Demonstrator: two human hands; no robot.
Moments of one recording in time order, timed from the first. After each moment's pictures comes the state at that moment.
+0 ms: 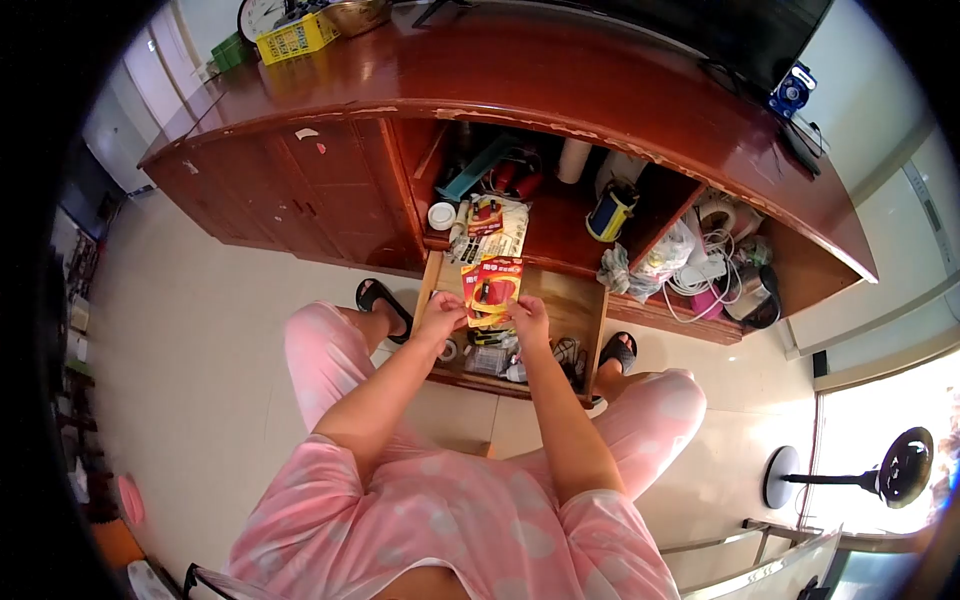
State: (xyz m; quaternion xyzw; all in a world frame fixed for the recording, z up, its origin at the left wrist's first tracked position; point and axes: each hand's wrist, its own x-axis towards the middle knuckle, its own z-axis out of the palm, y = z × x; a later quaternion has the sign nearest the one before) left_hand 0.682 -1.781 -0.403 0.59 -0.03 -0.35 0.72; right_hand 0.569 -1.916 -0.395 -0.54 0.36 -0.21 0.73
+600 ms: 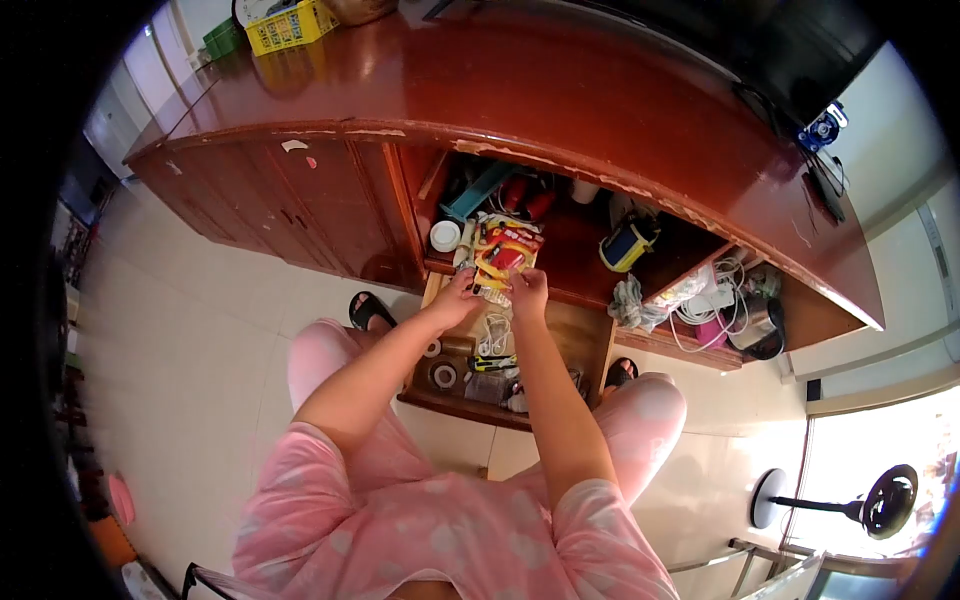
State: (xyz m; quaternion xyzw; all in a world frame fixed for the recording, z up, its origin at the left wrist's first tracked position) left_hand 0.763 -1.830 -0.347 0.70 -0.23 -0.37 0.57; right_hand 0.695 -1.970 -0.404 -0.48 0.36 -0.30 0.74
